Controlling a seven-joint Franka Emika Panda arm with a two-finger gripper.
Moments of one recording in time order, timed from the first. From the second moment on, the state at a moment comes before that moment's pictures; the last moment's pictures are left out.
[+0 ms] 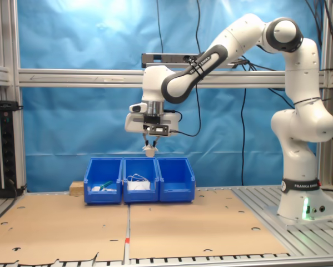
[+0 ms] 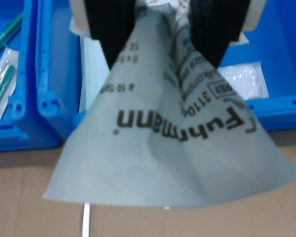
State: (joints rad) arm 0.30 0.05 -0.52 -2.20 -0.01 2.33 -0.88
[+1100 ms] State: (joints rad) arm 0.30 -0.14 -0.72 -2.39 -0.35 2.33 -0.88
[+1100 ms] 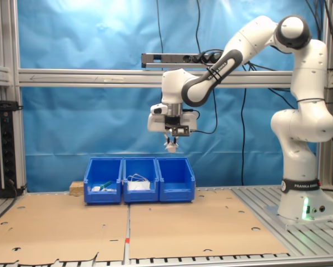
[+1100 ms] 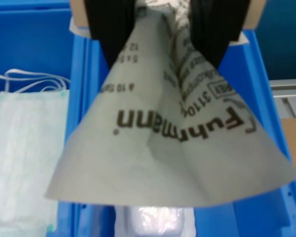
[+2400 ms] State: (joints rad) arm 0.30 -0.04 -0.84 -2.39 -0.39 2.45 -0.88
